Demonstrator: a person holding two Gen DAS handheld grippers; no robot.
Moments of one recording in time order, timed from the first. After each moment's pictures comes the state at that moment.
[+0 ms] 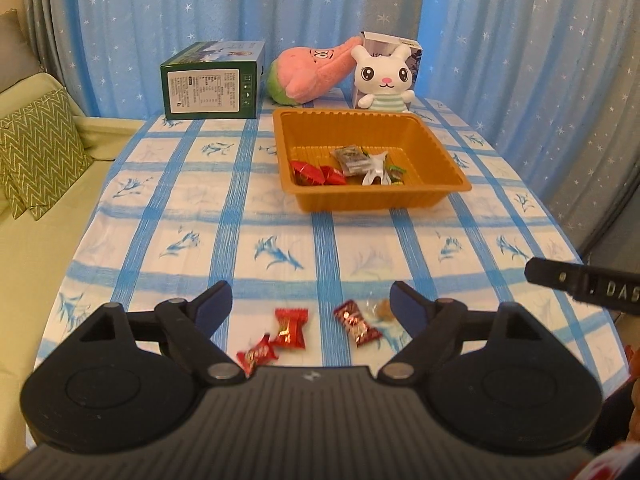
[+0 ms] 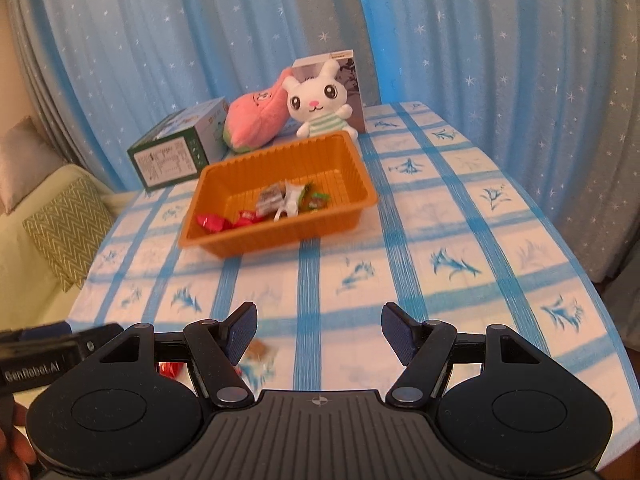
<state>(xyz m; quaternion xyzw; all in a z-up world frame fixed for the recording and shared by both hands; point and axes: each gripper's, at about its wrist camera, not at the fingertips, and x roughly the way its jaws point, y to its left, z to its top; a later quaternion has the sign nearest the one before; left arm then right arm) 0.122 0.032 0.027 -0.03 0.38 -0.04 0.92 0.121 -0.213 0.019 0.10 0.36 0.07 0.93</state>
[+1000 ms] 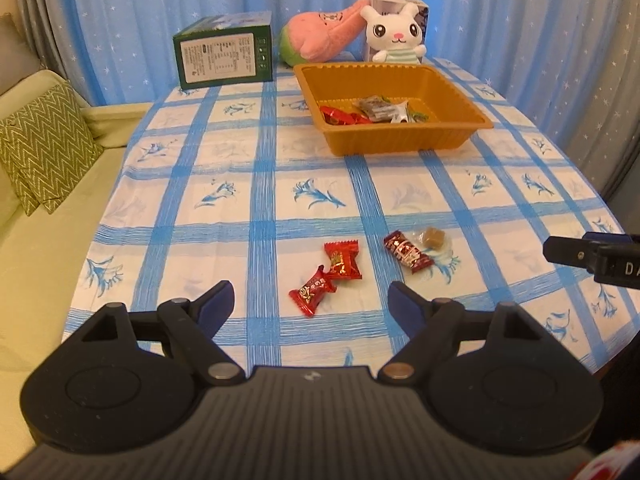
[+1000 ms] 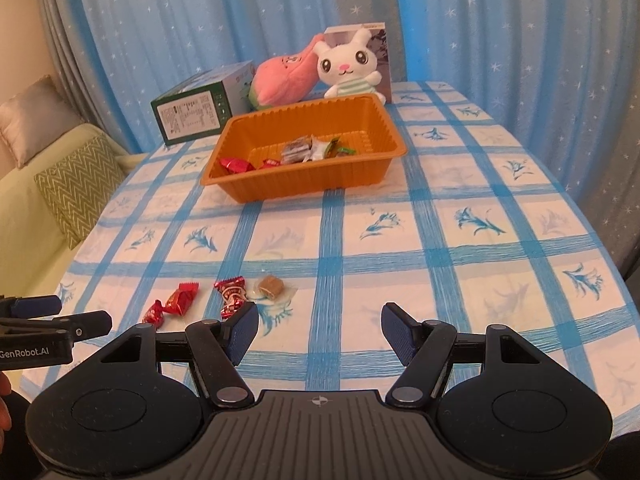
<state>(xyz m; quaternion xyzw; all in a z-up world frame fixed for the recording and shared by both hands) 0.097 0.066 -0.012 0.02 0.41 -0.04 0.91 0.099 -0.187 -0.021 0.07 0.38 0.10 0.92</state>
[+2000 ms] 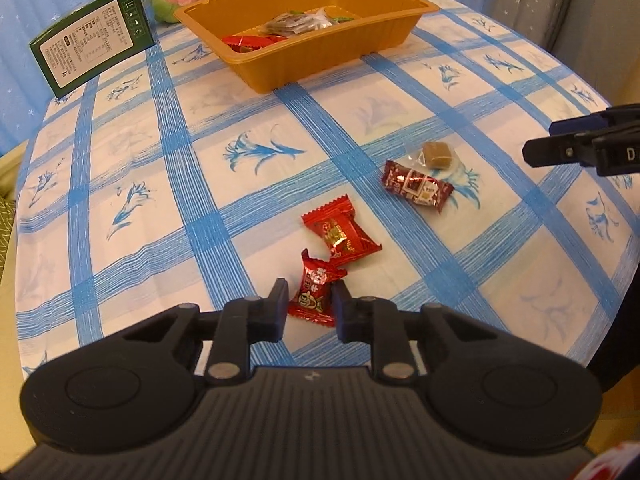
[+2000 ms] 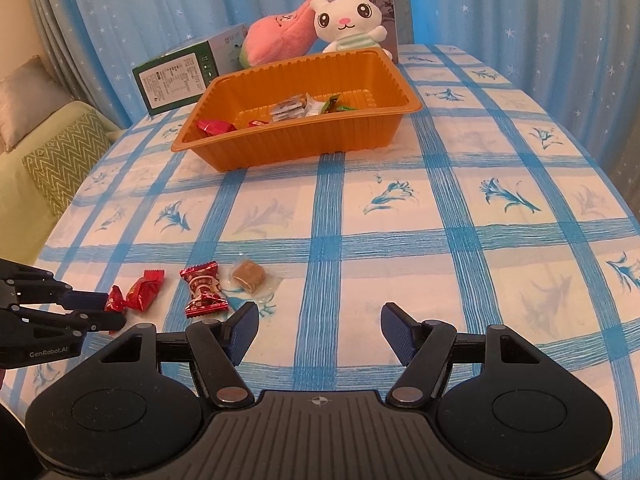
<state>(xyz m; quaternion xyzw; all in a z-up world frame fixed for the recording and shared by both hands) 0.173 0.072 -0.084 0.15 0.47 -0.20 0.85 0.150 -0.185 -0.071 0.07 0.42 0.11 0.90</state>
